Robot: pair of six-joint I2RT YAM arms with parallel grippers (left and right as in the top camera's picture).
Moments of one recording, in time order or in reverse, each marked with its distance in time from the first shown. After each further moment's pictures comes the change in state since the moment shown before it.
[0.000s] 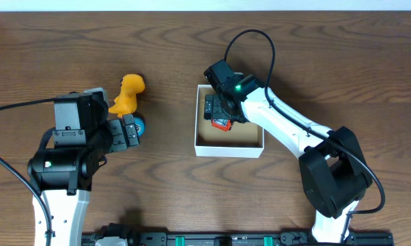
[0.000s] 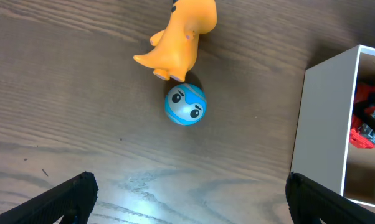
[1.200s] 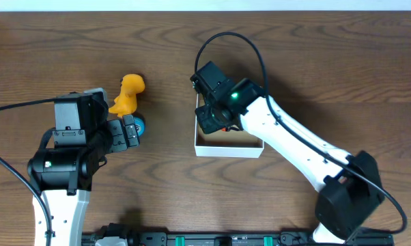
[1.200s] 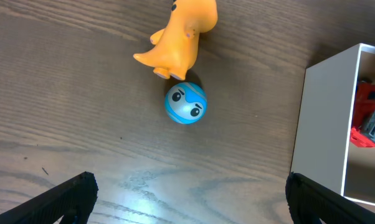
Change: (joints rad) left arm 0.000 0.000 0.000 -0.005 0.000 0.000; right arm 0.111 -0.116 0.074 -0.146 -0.146 -0.340
